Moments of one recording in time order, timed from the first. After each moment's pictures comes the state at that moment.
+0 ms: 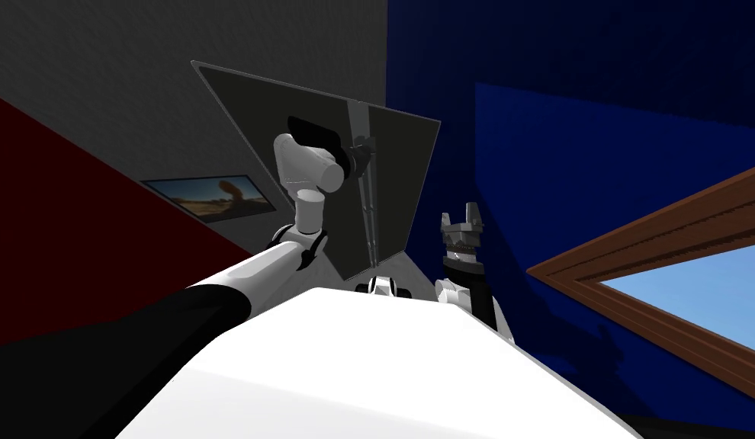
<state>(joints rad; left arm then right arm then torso) -0.99 0.47 -0.13 -2.08 0.32 1.42 -0.20 0.49 -0.02 0.07 -2.37 0.04 -0.35 -0.10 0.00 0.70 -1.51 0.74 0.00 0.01</state>
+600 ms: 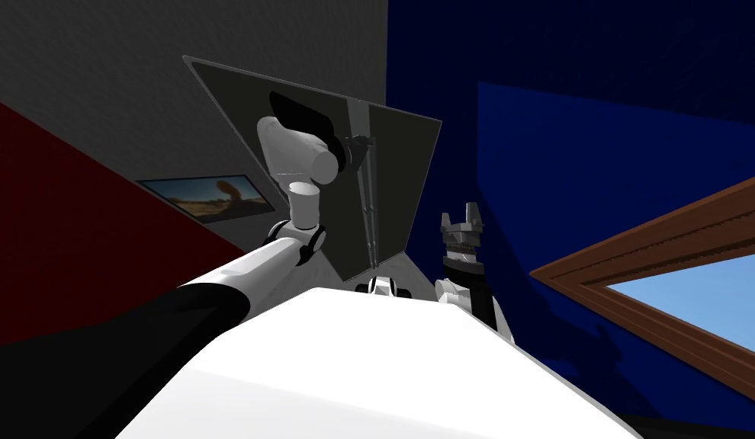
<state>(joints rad) -1.04 0.50 -0.10 -2.07 0.34 1.45 -0.21 0.49 -0.02 0.07 -2.37 0.04 -0.35 -0.10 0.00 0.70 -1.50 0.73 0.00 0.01</state>
